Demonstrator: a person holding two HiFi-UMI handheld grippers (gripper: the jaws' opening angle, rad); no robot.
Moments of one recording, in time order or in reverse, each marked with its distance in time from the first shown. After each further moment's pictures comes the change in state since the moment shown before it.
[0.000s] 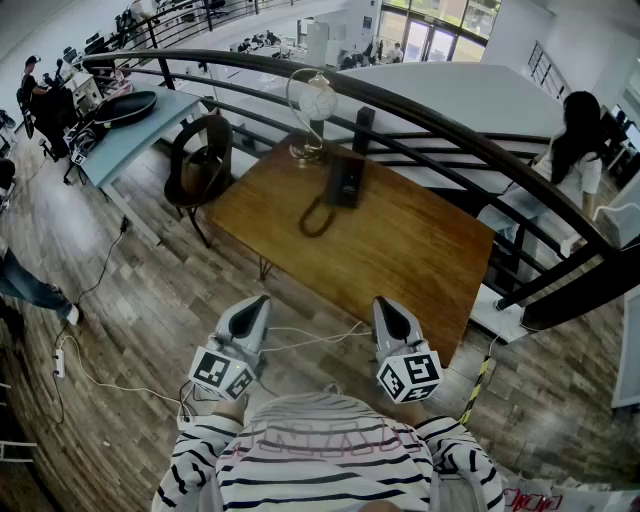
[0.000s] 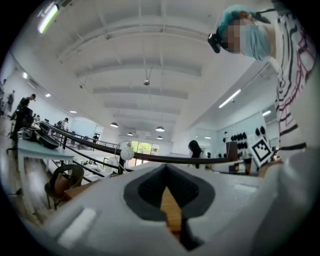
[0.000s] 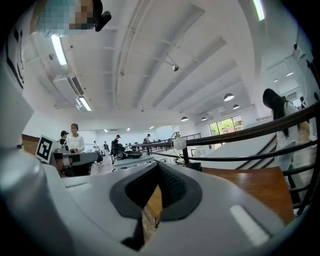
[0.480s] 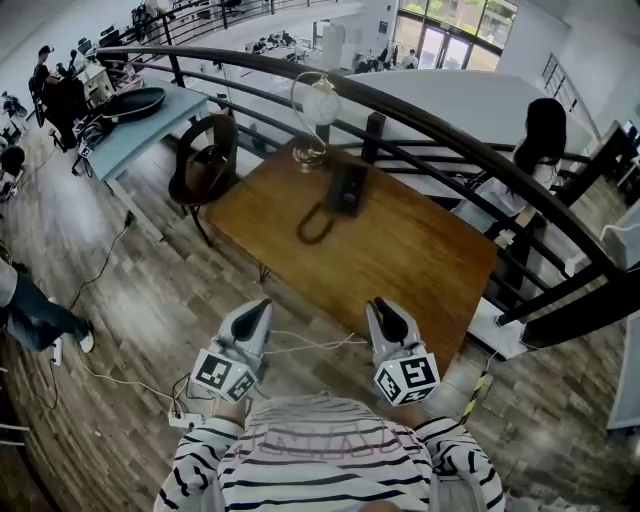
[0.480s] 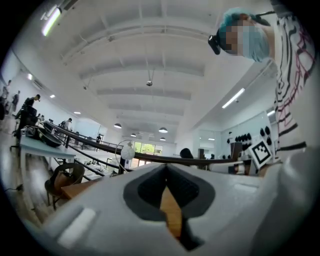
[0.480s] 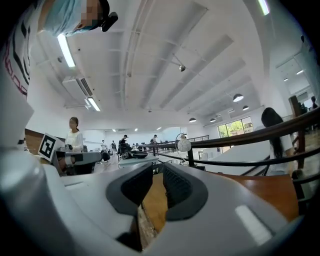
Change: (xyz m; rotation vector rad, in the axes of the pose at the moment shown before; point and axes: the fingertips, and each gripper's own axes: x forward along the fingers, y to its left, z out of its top) left arm 0.040 -0.009 -0.014 -0.034 -0.024 0.049; right arm 0.021 -0.035 0.002 -0.049 -0.016 0.090
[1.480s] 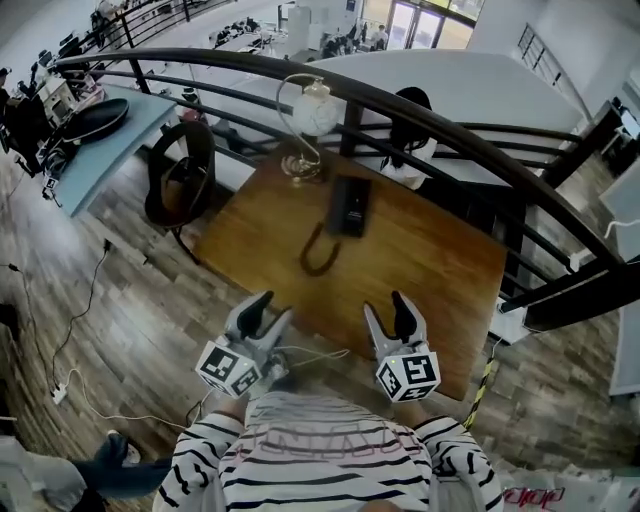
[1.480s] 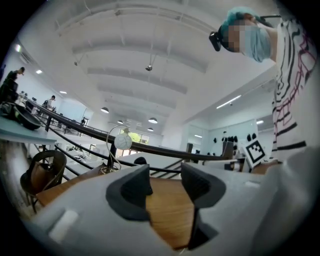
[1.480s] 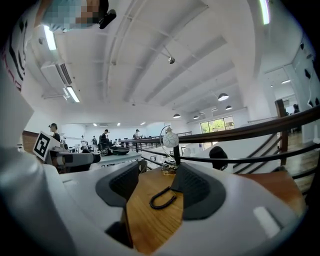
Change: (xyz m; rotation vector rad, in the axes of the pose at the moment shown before) left arm 0.127 0.200 -0.032 -0.086 0.109 -0.204; right arm 0.213 -0.039 -0.025 0.025 0.058 -0.213
